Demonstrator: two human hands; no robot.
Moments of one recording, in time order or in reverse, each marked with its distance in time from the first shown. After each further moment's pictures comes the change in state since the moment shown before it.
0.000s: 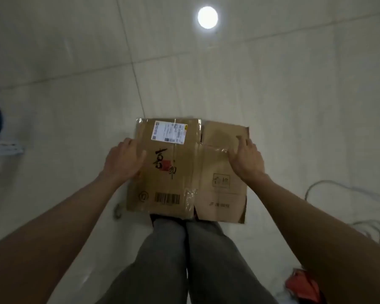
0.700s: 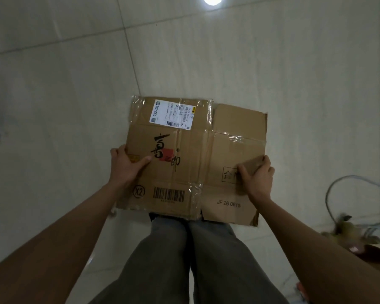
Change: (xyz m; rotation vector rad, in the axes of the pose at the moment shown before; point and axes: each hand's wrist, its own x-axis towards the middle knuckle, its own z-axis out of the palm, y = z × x) left_hand 0.012 -0.034 0.107 -0.686 -0.040 -0.380; right_hand -0.018 0.054 0.106 0.487 0.057 0.431
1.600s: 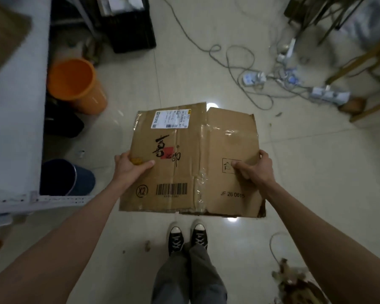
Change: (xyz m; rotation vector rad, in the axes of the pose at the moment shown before) left_hand -0.327 0.307 -0.407 -0.214 0.188 0.229; right_hand -0.304 -0.349 -0.435 0.355 -0.052 -0.313
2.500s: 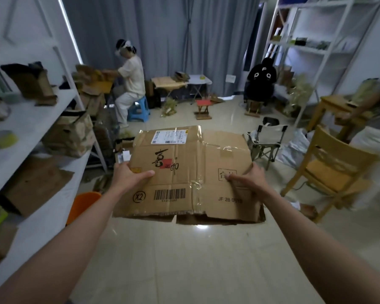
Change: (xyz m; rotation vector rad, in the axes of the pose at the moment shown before) left_hand -0.137 0.354 -0.190 -0.015 0.259 0.472; right_hand -0.131 -0.298 -0.222 0.000 0.160 -0.476
